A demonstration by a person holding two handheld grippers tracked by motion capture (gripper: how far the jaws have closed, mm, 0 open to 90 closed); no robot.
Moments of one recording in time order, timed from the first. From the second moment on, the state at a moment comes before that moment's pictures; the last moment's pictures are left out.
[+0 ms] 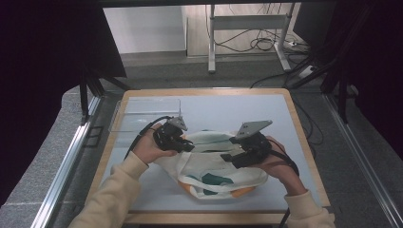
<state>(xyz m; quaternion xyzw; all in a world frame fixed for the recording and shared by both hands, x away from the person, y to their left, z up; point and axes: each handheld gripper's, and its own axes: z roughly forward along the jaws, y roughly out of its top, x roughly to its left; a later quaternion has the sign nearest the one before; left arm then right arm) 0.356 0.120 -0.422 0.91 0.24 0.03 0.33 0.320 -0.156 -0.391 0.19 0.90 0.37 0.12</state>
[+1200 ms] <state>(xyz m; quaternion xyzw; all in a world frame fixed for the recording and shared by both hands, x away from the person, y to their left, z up) 0.361 0.119 -0.422 0.90 0.26 0.04 0.35 0.321 -0.133 -0.426 0.16 0.94 0.30 0.04</state>
